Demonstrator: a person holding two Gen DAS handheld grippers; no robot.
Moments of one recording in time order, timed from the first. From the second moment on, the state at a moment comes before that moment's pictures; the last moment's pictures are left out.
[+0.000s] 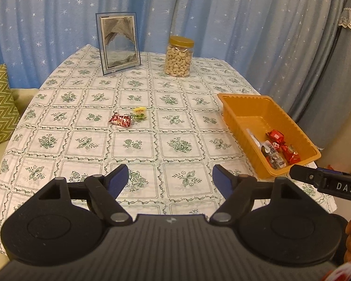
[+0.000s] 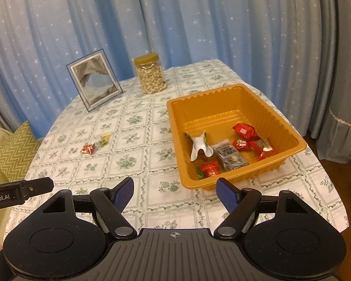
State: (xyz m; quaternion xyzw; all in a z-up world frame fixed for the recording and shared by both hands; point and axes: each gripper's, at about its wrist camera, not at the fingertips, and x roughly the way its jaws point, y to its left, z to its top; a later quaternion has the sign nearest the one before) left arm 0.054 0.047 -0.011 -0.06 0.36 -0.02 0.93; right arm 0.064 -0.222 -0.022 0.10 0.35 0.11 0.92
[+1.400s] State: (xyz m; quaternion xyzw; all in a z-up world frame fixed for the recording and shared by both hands) left arm 0.189 0.139 -0.071 -0.01 0.37 -0.01 0.93; right arm 0.205 -0.105 -0.064 0.05 0.37 0.18 0.91
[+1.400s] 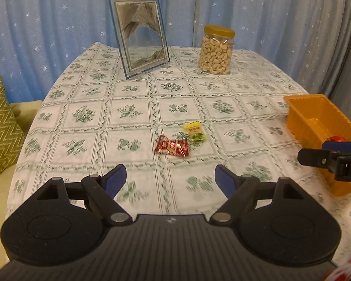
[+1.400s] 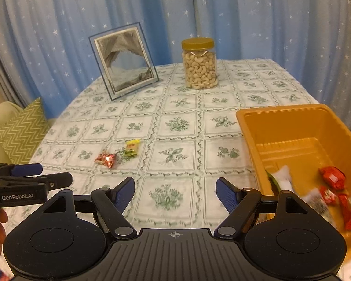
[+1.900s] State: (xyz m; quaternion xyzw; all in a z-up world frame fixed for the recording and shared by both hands) left arm 0.266 0.133 -0.129 0.03 0.36 -0.05 0.93; right arm 0.264 -0.089 -0.099 0.04 0.38 0.18 0.91
